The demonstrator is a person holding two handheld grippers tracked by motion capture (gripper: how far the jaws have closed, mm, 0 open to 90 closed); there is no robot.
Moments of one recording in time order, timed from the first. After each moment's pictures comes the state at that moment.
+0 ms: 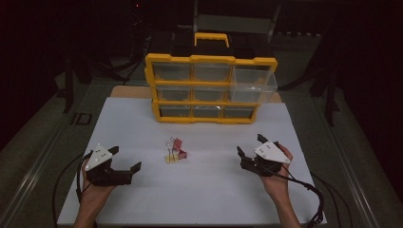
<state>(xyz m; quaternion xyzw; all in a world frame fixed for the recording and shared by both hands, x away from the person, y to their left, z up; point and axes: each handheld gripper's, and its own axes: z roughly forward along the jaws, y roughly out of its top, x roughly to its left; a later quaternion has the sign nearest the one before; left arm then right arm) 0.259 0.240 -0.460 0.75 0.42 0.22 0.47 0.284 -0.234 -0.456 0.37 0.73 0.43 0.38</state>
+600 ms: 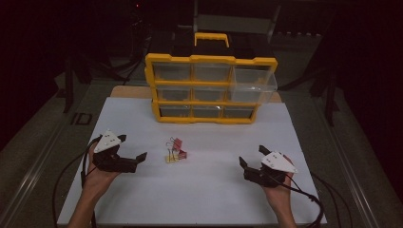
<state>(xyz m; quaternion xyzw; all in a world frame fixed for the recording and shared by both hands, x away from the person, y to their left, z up) 0.293 0.228 -0.440 0.78 0.38 0.20 0.45 0.261 -0.245 -0.470 0.40 0.72 0.46 0.33</state>
